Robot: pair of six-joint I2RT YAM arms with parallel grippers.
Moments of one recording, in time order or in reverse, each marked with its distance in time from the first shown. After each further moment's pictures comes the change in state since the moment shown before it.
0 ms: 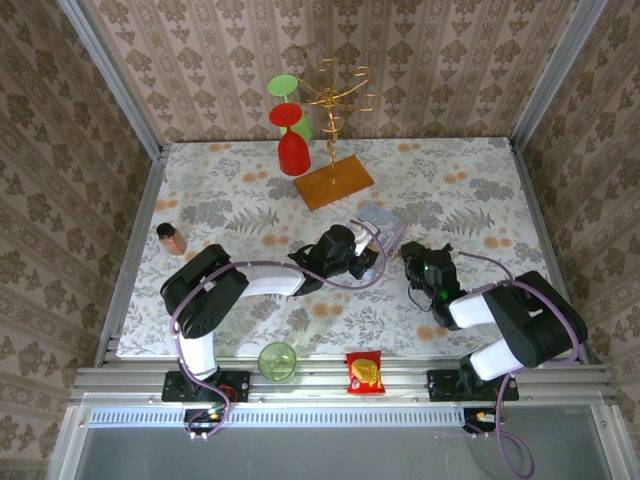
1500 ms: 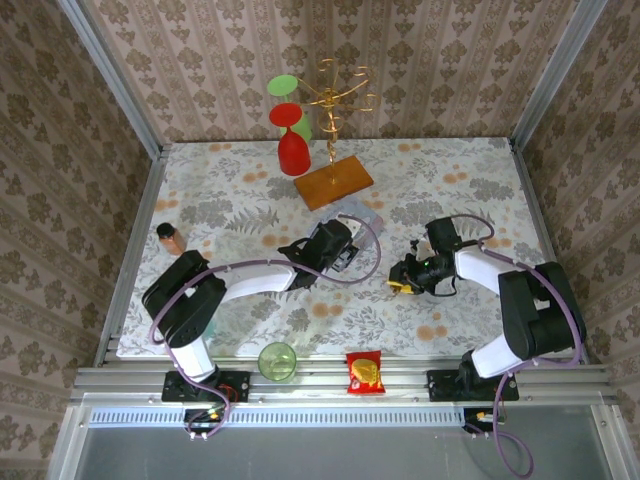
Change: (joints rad) left arm 0.010 -0.106 0.044 -0.343 -0.402 0.123; right arm -0.161 0.016 0.463 -1.314 -0.703 -0.939
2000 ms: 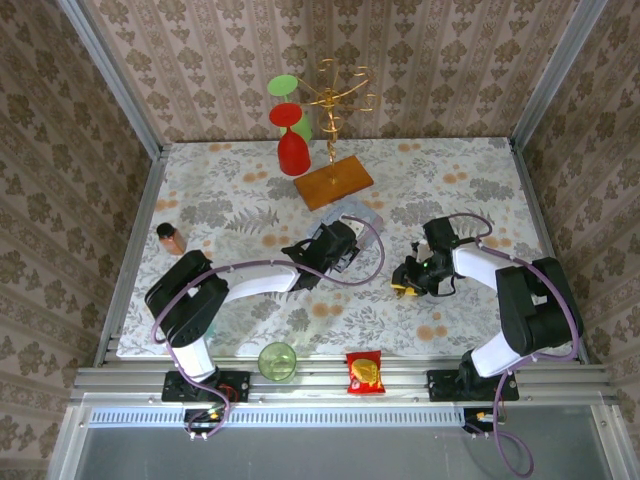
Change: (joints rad) left arm -0.017 0.009 0.012 -0.012 -0.032 0.005; right arm 0.014 0.027 0.015 -0.044 0.090 -0.029
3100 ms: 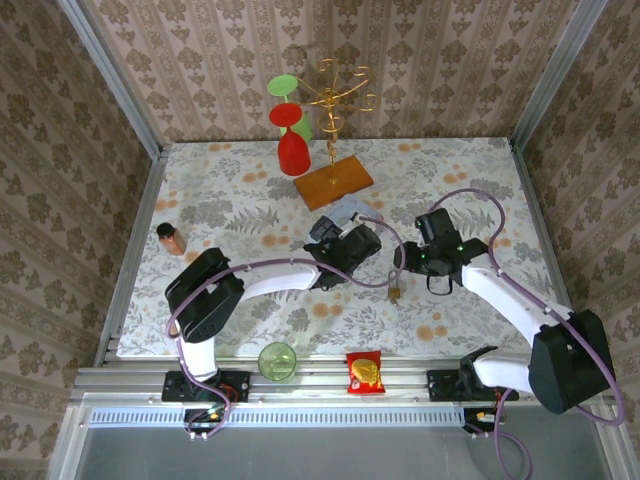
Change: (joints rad) left arm -0.092 0.105 0.181 -0.225 -0.315 -0.004; right arm 0.145 -0.314 0.060 -0.043 0.447 0.000
